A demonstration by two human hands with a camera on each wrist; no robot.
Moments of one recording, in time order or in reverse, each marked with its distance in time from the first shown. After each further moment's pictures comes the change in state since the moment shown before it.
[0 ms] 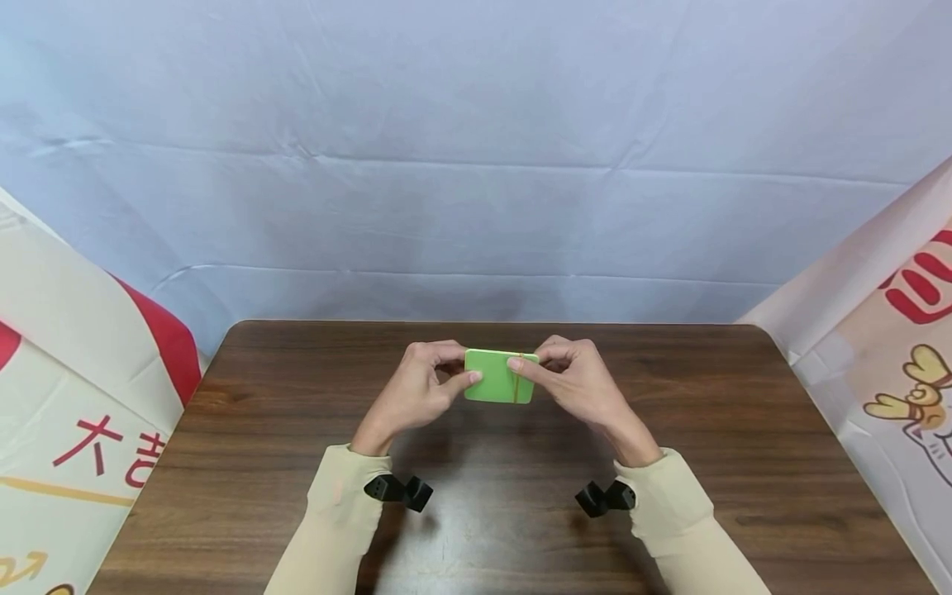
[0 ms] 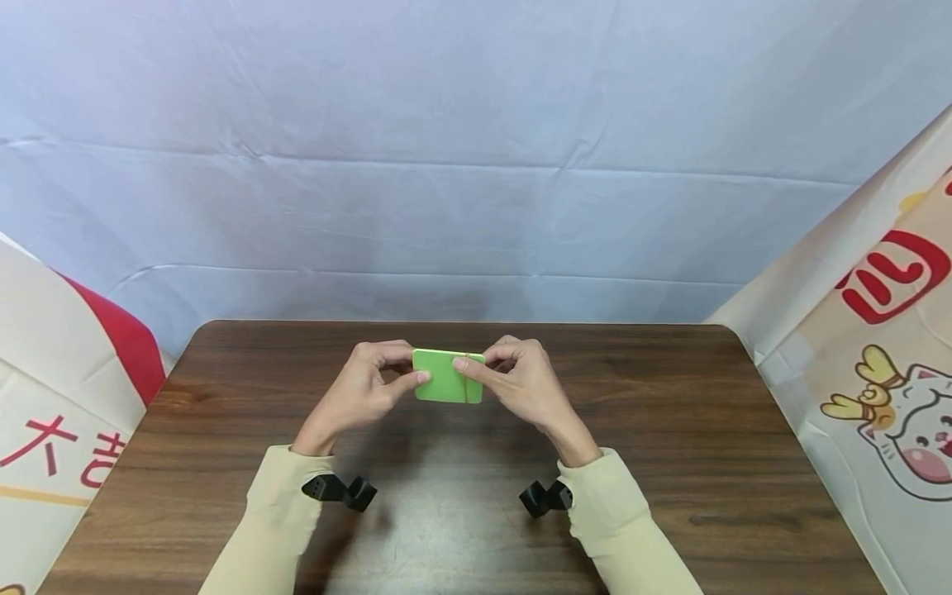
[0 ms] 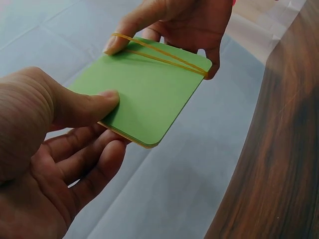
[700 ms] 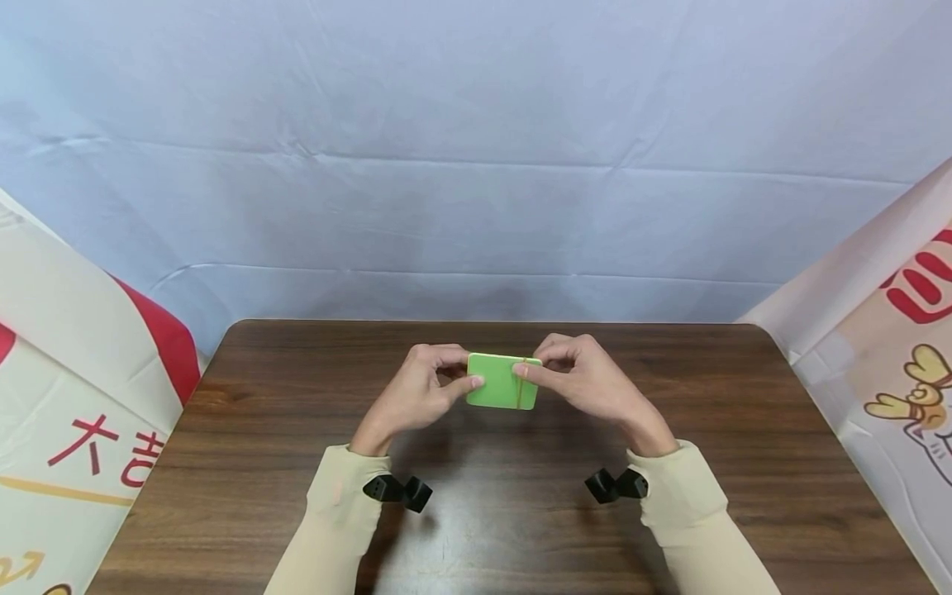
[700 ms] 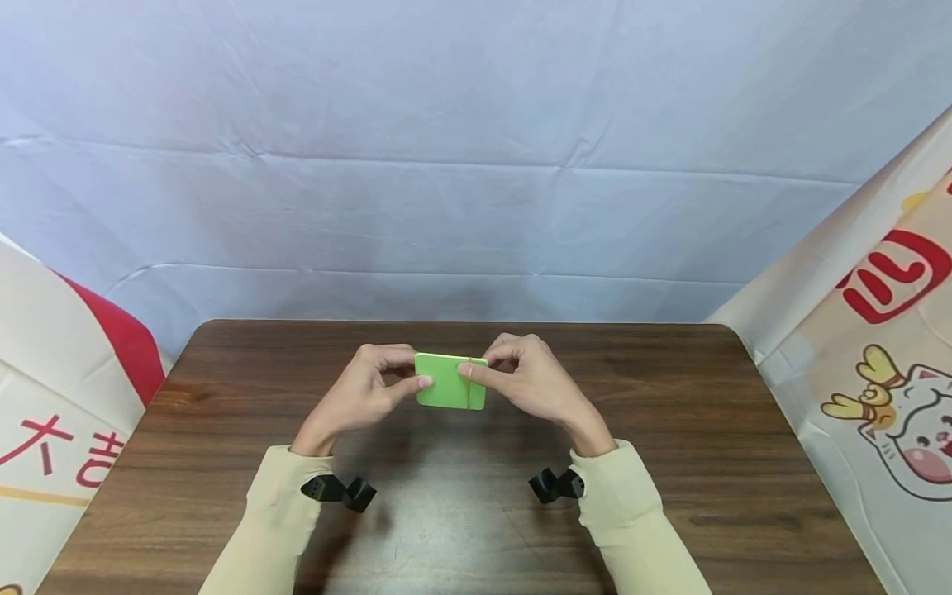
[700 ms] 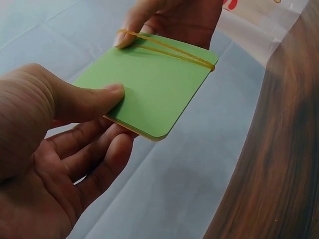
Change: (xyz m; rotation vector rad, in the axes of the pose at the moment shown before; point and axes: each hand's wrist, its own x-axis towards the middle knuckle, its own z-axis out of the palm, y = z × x) left_hand 0.000 -0.004 0.001 -0.024 -0.044 0.002; right_hand 0.004 -0.007 -0.020 -0.098 -0.200 -0.029
